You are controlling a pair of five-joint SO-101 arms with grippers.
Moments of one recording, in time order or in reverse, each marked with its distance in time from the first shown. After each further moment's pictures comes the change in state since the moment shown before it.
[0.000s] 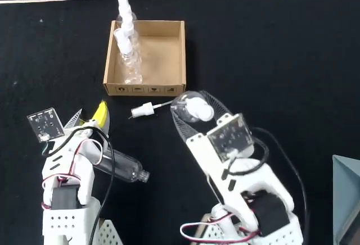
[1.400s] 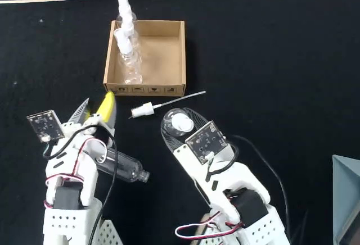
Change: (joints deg) left arm 4.5 0.0 -0.3 -8.7 4.1; right arm -4.8 -12.4 22.9 -5.4 -0.1
